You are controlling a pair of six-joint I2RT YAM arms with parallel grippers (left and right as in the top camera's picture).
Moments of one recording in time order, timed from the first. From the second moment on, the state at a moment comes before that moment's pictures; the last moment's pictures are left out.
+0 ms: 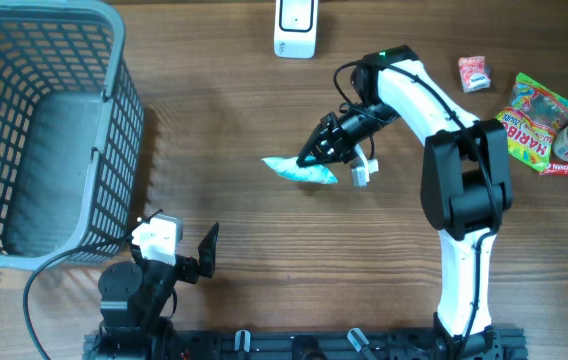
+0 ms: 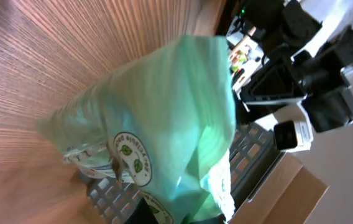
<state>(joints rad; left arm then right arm) -0.03 0.02 0.15 -0.53 0.25 0.00 0.28 2.29 1.79 -1.51 -1.13 2.01</state>
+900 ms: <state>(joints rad) -0.03 0.02 0.15 -0.53 0.25 0.00 0.22 2.29 1.81 0.02 -1.18 1.15</state>
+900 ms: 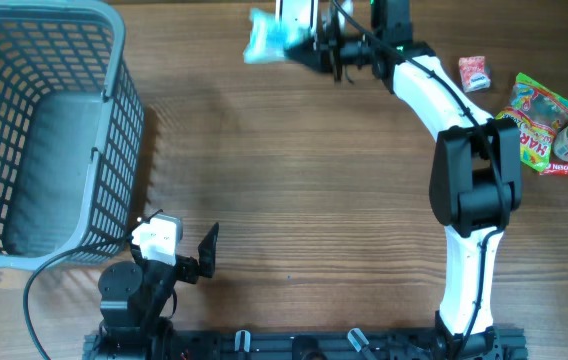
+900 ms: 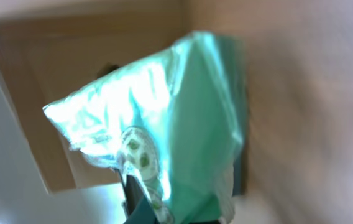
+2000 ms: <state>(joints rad) -0.03 0.02 0.15 -0.53 0.25 0.00 0.28 2.52 1.98 0.29 -0.61 1.46</state>
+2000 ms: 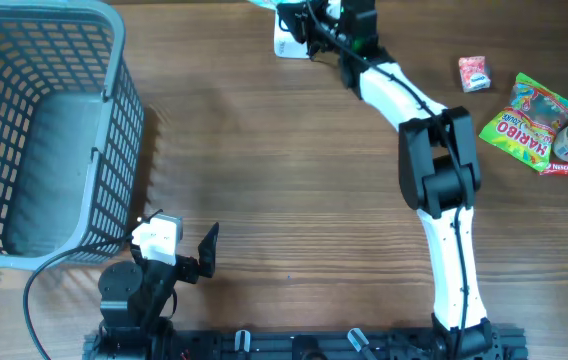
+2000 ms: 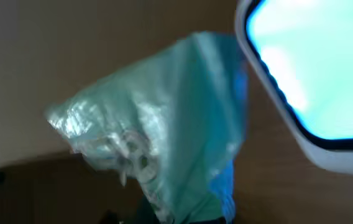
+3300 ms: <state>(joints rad) -0.03 0.02 0.15 -0.53 0.25 0.00 -0.29 1.60 1.92 -1.30 -0.15 0.42</state>
